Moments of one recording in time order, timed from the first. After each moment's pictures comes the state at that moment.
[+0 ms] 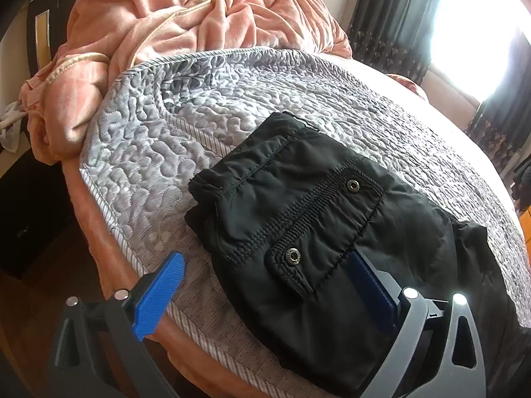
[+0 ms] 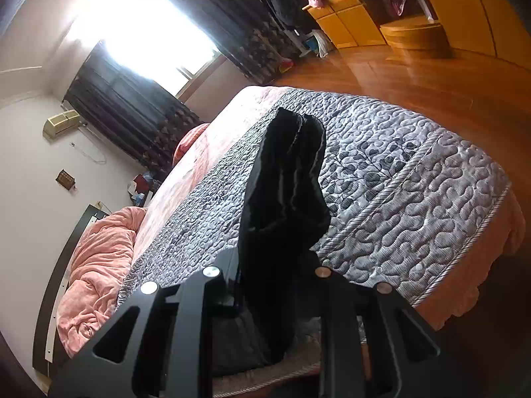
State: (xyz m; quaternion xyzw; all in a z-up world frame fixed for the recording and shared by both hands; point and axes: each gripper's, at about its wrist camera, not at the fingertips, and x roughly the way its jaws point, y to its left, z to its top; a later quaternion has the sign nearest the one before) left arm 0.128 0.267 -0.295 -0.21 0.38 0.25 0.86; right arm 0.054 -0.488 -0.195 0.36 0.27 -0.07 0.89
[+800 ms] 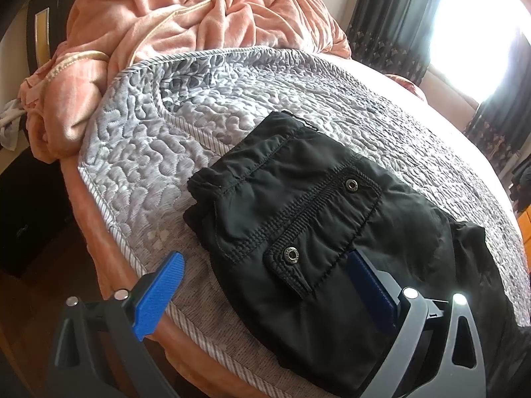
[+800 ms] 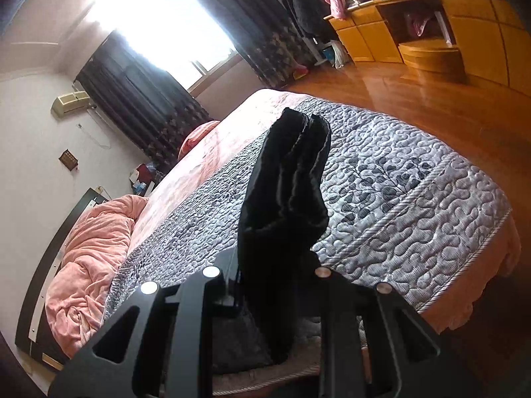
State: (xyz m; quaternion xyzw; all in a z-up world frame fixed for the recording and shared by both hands) left arm 0.127 0.267 -0.295 -0.22 0.38 0.24 0.86; right arm 0.061 -0.461 -0.170 0.31 0.27 -0.05 0.91
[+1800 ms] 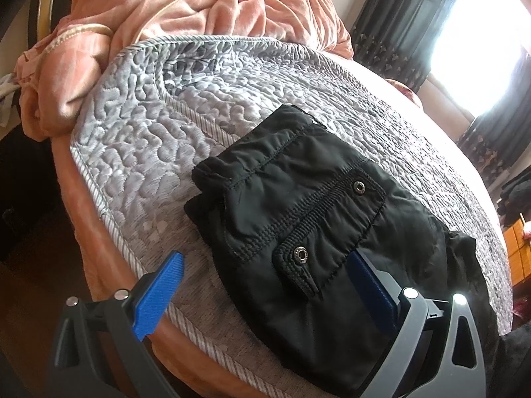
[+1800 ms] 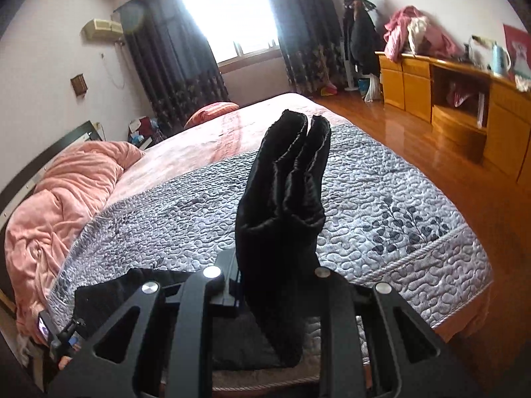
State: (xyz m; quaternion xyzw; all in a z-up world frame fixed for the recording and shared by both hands) left arm 0.122 0.284 -0.302 -0.27 0.38 0.22 0.86; right arm 0.098 -0.334 -0.114 0.12 0.29 -0.04 0.95
